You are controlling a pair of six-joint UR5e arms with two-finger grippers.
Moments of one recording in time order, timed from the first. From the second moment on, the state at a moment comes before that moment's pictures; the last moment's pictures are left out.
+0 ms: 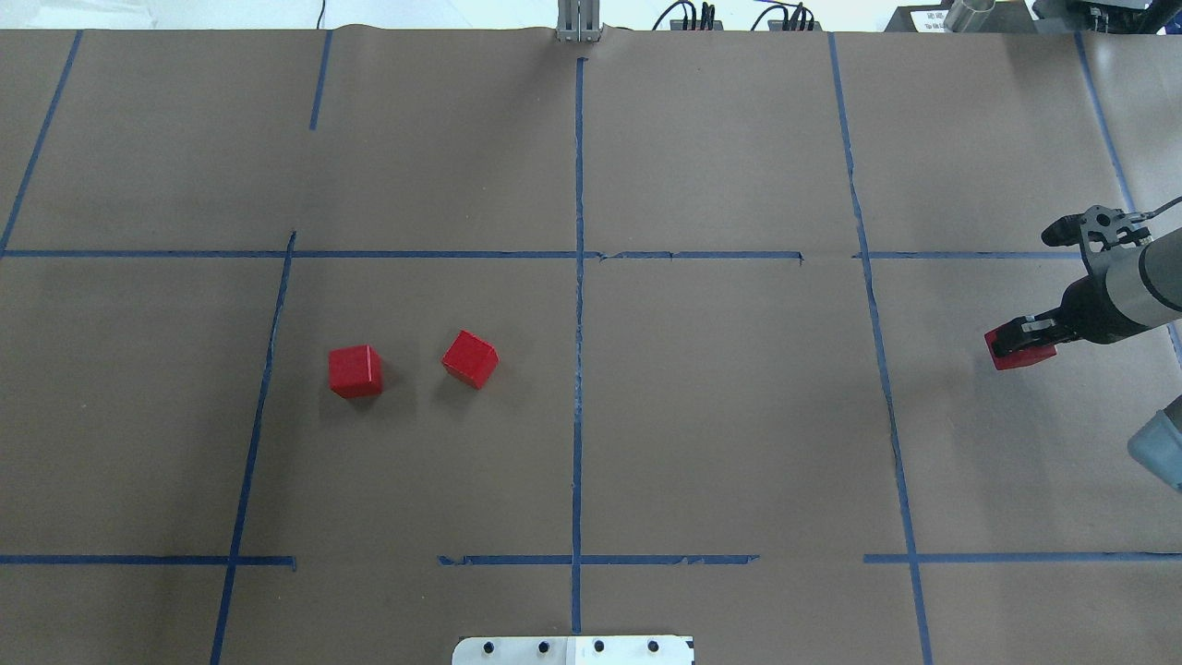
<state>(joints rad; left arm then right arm) -1.57 -1.37 -1.81 -1.48 -2.34 0.26 0.94 -1.63 1.73 -1.04 2.18 0.68</state>
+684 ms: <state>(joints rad) -1.57 -1.37 -1.81 -1.48 -2.34 0.26 0.78 -1.36 1.77 -1.09 2.10 0.99</state>
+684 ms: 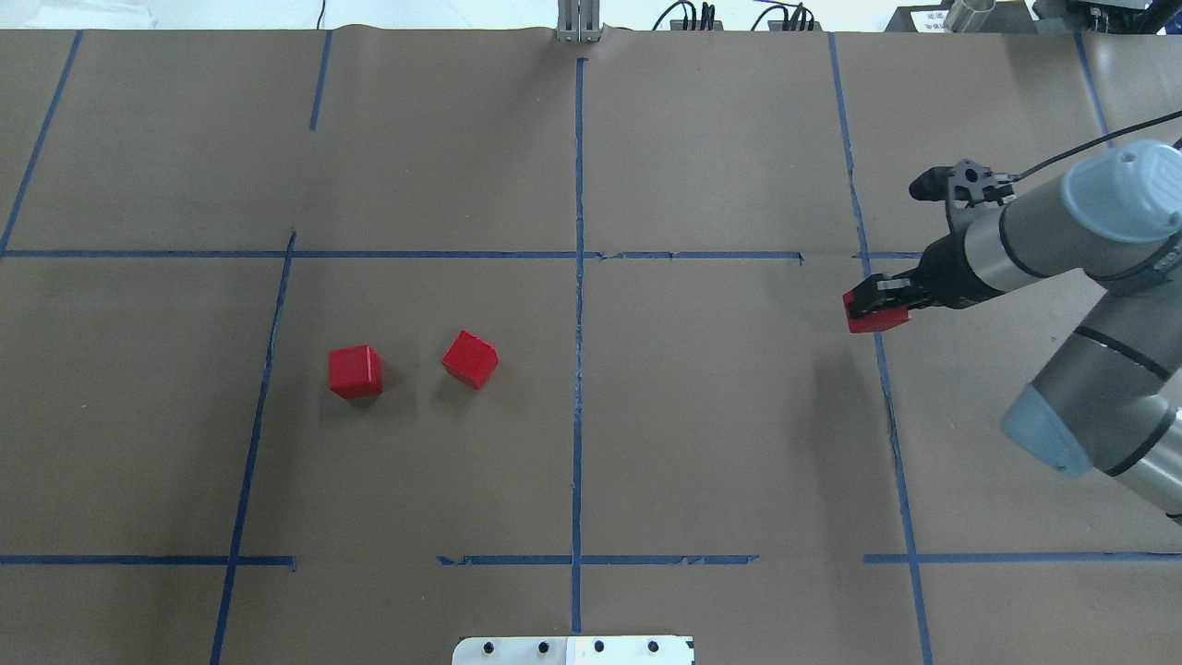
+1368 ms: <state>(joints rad) -1.57 -1.37 -1.81 -1.48 -2.34 0.26 0.47 -0.90 1.64 -1.50 1.80 1.29</state>
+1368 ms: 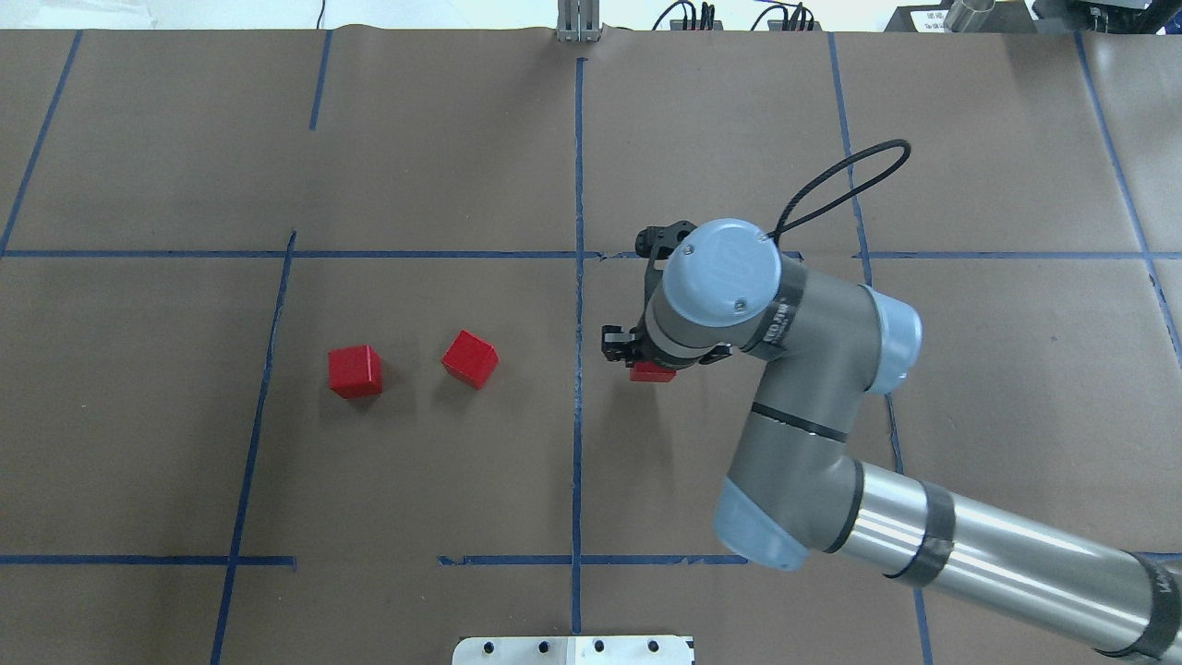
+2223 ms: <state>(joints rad) -1.57 -1.37 -1.80 -1.48 -2.34 0.26 0.39 -0.75 1.47 -1.52 1.74 1.33</state>
